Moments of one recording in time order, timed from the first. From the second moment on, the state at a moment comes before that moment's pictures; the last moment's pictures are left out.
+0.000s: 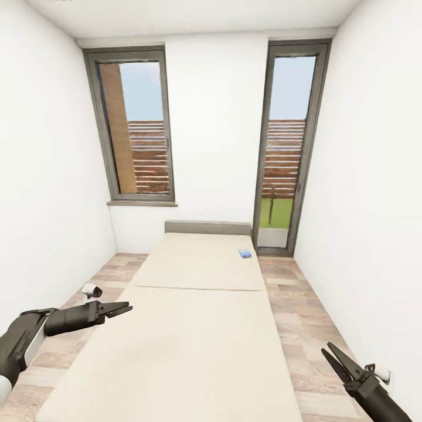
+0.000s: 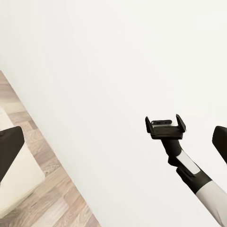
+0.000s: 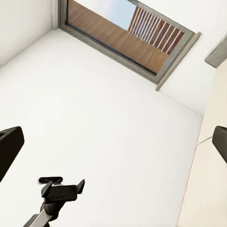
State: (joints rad) left arm -0.60 0.41 0.10 -0.79 0.23 0.78 -1.57; right arm 0.01 -0.01 -0.68 -1.32 -0.59 0.73 1.21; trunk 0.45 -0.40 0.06
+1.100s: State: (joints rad) left arm -0.59 0.40 0.10 -0.79 0.23 0.78 -1.57; right arm 0.00 -0.01 -0.68 -1.32 -0.58 0.74 1.13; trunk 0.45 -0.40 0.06
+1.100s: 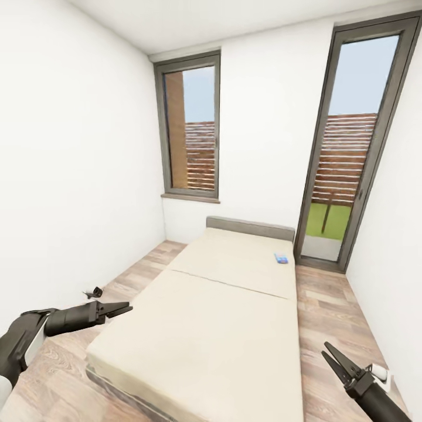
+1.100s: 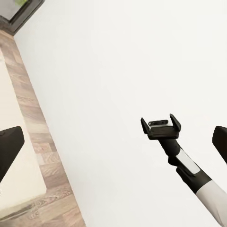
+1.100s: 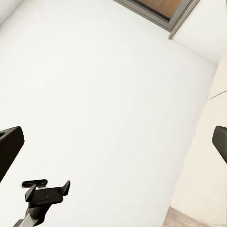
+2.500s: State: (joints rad) left arm -0.57 0.38 0.10 -0.80 0.23 0.77 -1.57; right arm -0.05 -0.09 -0.44 -1.55 -0.58 0.96 0.64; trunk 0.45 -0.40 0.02
